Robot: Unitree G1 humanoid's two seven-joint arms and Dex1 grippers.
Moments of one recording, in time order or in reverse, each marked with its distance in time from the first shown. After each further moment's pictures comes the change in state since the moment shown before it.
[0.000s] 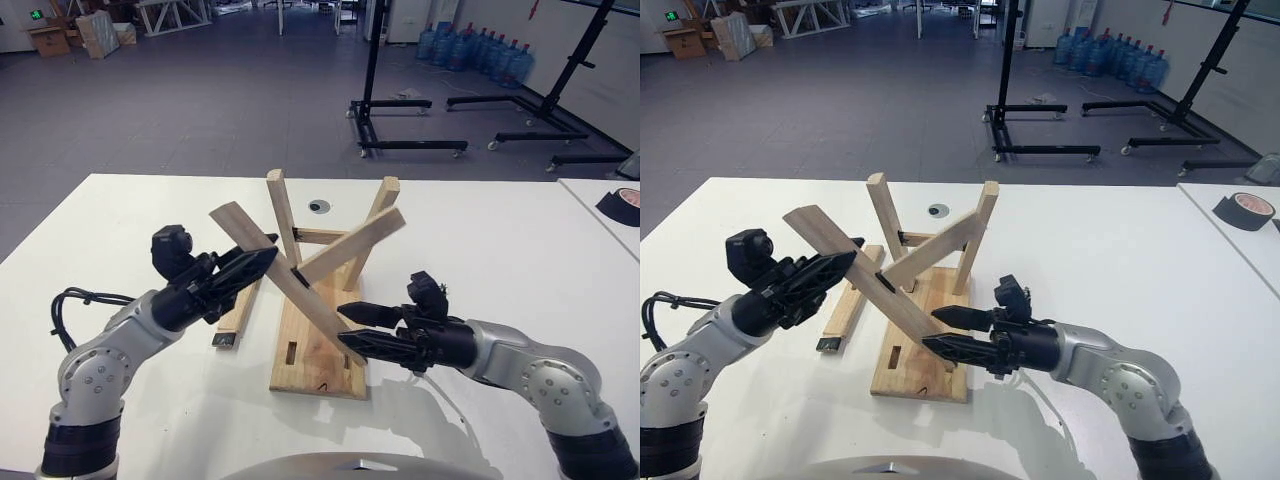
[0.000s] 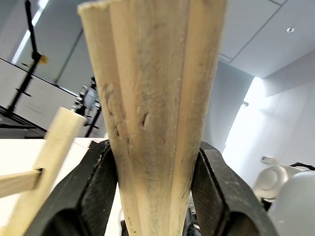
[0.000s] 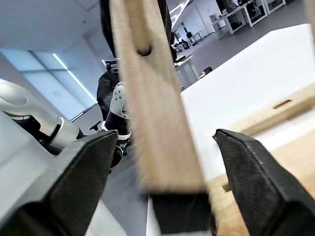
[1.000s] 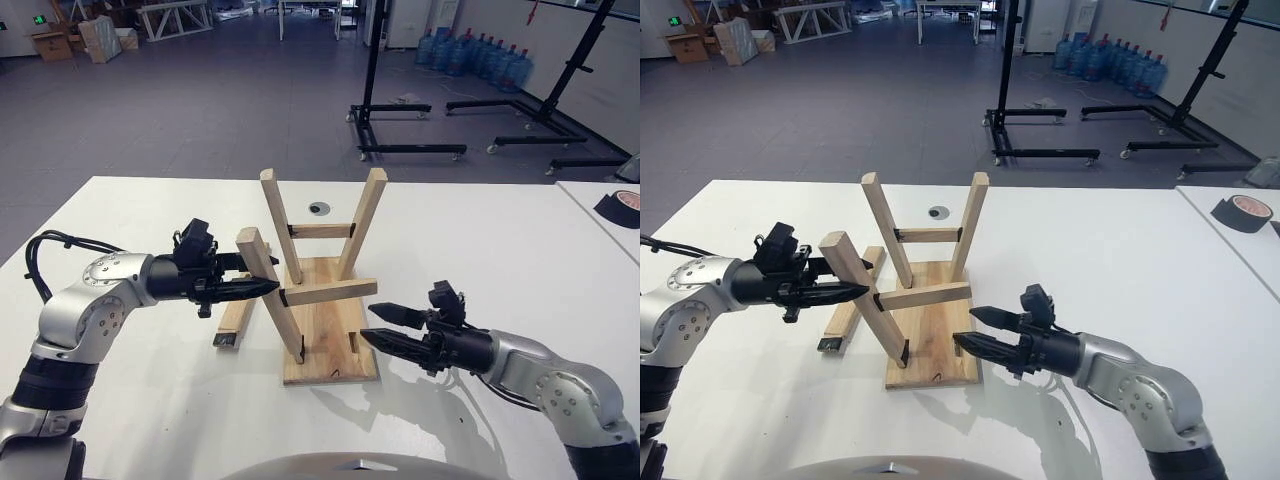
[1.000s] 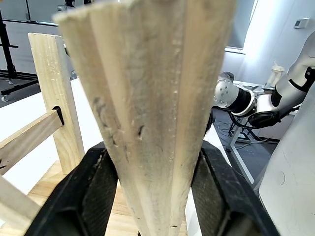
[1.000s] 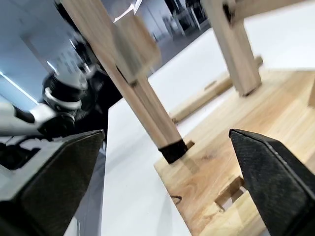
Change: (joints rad) left arm -0.238 0.257 -0.253 0.221 0.482 -0.148 -0.426; right arm 0.028 -0.011 0.089 0.091 -0.310 -0.127 0.000
